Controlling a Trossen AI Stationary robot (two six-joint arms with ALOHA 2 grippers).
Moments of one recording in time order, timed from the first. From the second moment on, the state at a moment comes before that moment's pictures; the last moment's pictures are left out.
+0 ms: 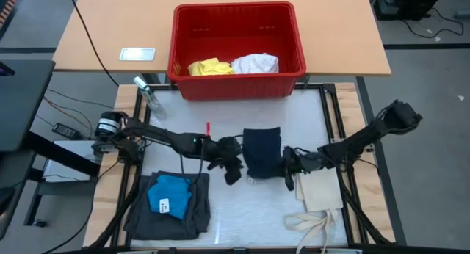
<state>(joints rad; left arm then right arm) -0.13 1.70 1.17 -0.21 -0.06 -0.54 0.36 1.27 0.29 0.55 0.28 0.62</state>
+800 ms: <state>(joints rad) -0.02 1.65 1.17 -0.13 -0.09 -0.64 -0.40 1.45 0.26 0.59 -0.01 0.75</state>
